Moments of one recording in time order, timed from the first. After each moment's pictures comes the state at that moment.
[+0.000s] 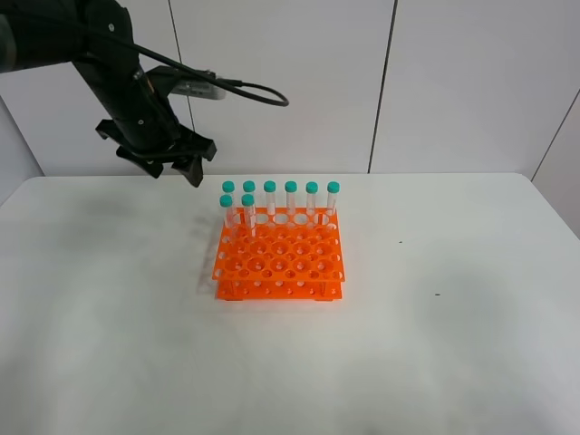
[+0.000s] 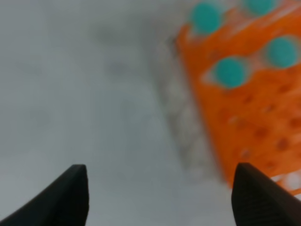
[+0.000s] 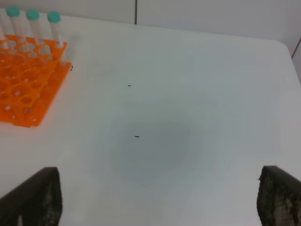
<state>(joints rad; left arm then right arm) -0.30 1.89 -1.63 0.06 0.96 -0.03 0.07 -0.01 -0.50 0.03 1.02 -0.05</state>
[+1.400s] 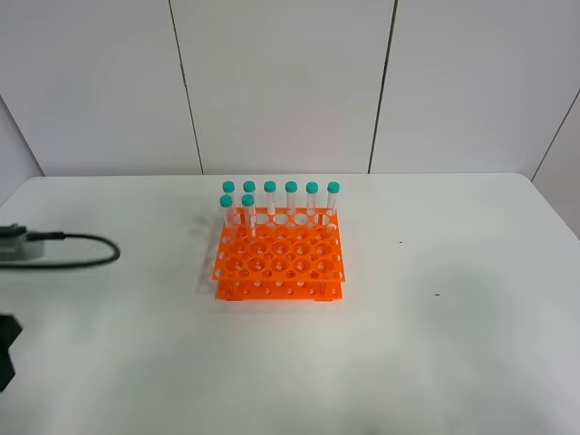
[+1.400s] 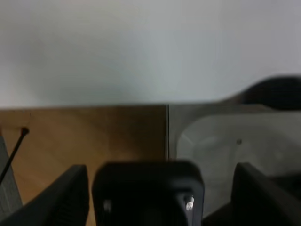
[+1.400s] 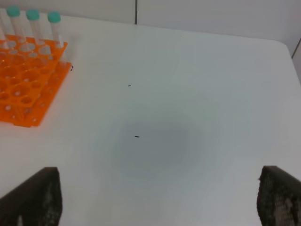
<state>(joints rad) -0.01 1.04 -0.65 0.01 1.18 0.01 0.07 -0.01 -0.50 0.03 1.02 -0.05</state>
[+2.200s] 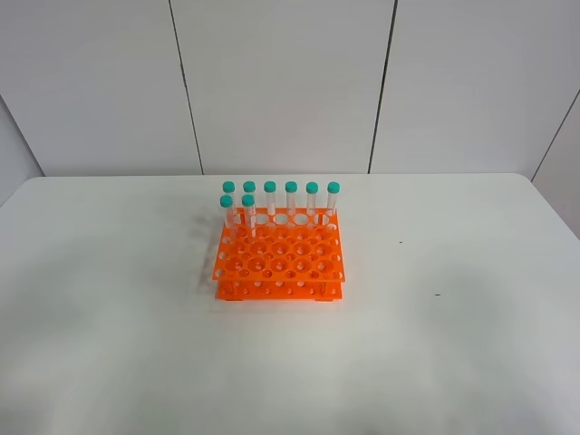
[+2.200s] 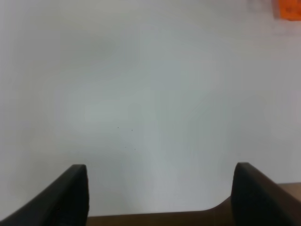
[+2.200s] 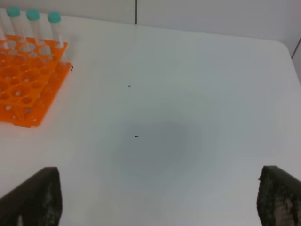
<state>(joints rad) -0.01 0.27 -0.49 0.01 1.05 0.01 0.07 -0.01 -0.50 0.03 1.02 -0.05</state>
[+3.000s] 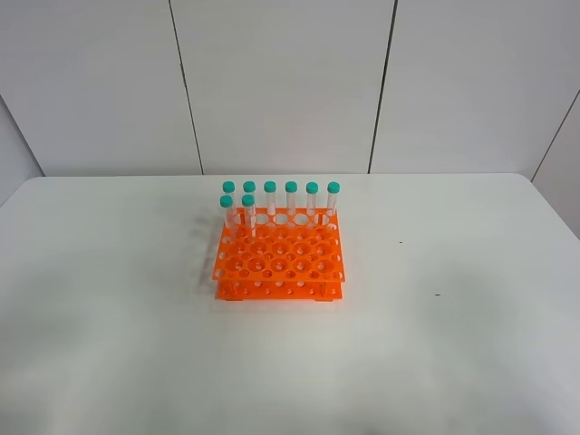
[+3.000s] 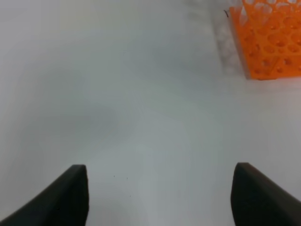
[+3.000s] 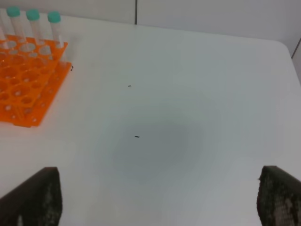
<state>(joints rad) -0.05 0.00 -0.49 0.01 1.05 0.01 0.07 -0.01 -0.50 0.03 1.02 -0.05</state>
